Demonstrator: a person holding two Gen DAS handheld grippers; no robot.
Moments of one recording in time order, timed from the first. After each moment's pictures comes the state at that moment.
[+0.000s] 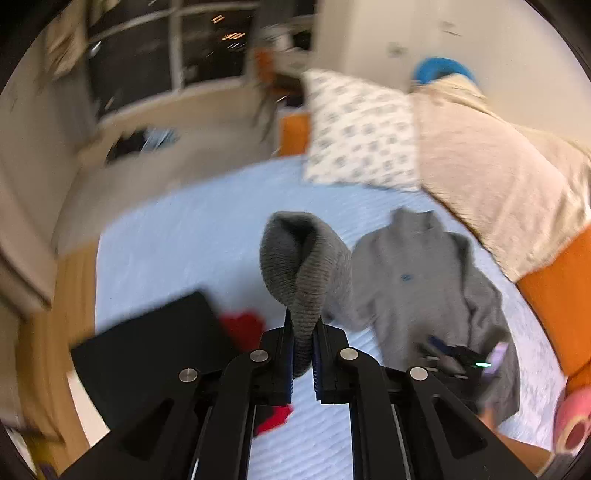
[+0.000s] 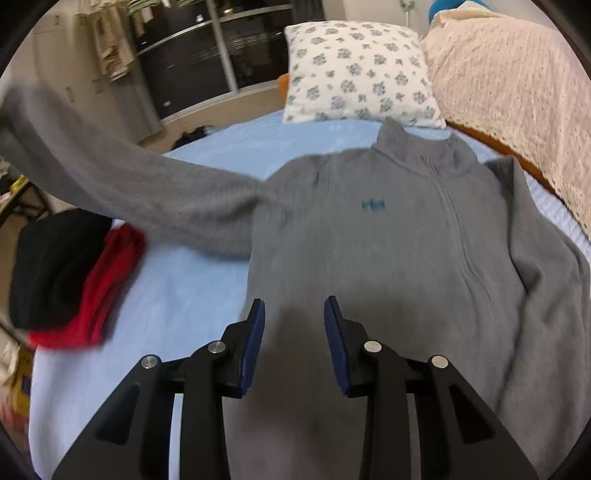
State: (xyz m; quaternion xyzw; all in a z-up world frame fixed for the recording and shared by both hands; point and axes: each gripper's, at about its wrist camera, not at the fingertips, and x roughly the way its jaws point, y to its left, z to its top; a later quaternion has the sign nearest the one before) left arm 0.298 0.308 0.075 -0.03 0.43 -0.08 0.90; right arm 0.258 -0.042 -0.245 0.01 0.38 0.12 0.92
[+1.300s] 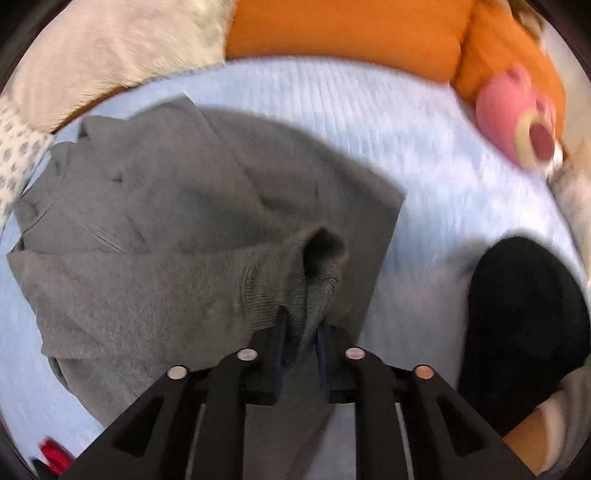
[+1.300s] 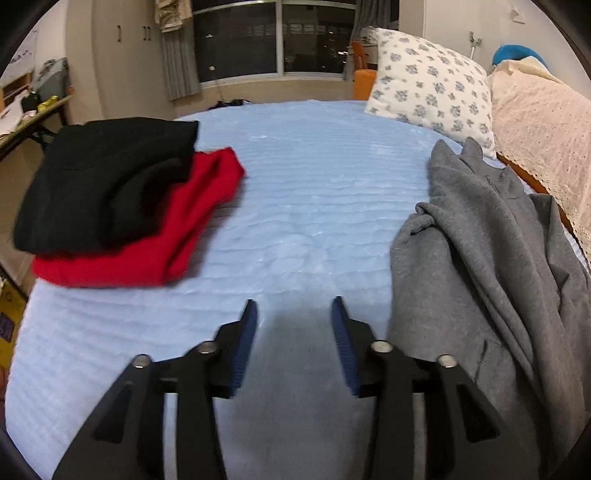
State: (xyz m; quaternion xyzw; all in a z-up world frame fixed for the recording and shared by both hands) left arm 0.166 -0.128 -0.123 0.26 0.48 -0.47 0.69; right arm 0.120 0.078 -0.256 -0.08 0.38 0.20 0.90
